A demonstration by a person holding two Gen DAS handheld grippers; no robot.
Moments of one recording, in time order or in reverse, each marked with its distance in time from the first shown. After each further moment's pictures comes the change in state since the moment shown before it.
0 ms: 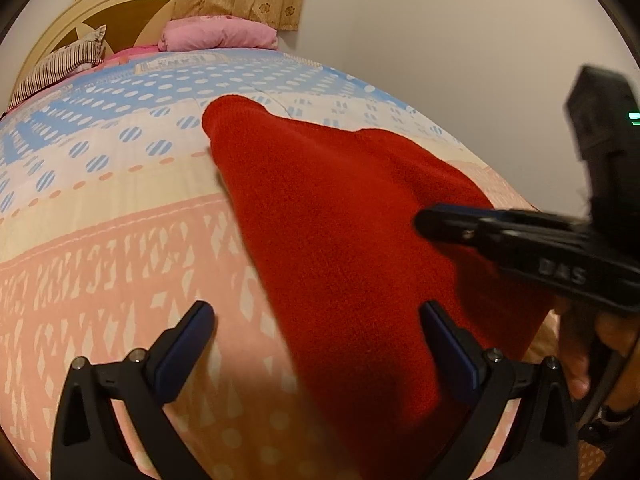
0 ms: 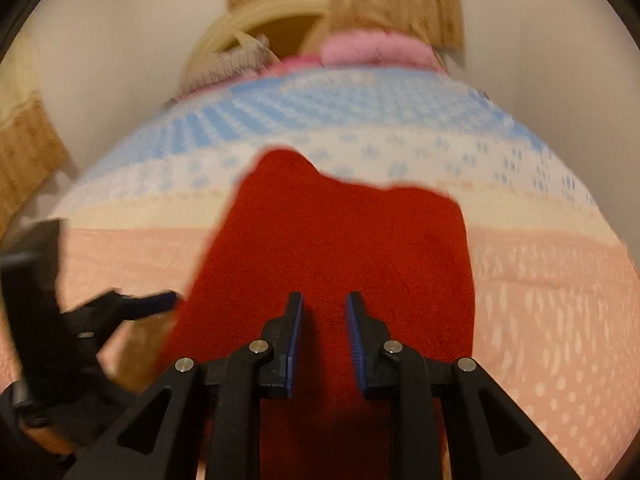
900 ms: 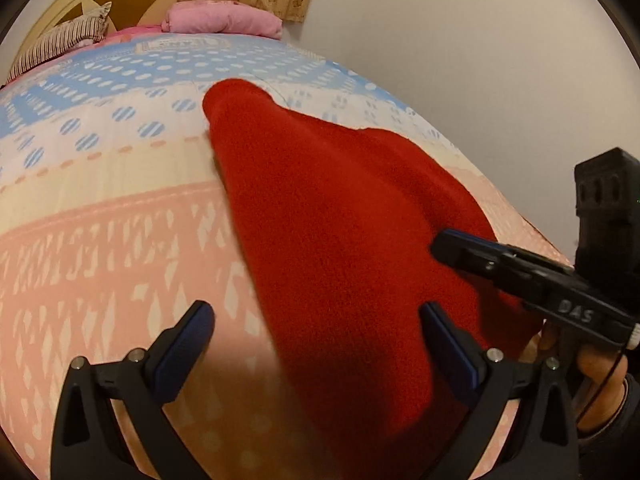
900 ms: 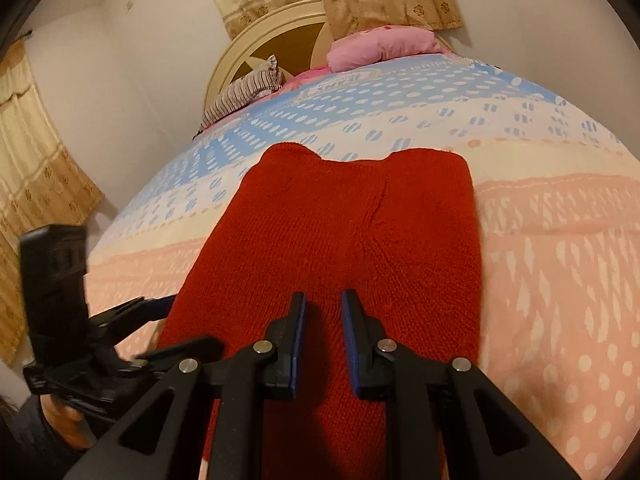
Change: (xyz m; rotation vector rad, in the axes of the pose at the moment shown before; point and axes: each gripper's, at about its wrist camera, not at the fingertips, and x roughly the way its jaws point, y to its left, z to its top) left arm 0.008 0.005 0.006 -0.075 0.029 -0.052; right arm -0.011 -0.023 -0.023 0.058 -0.091 0.186
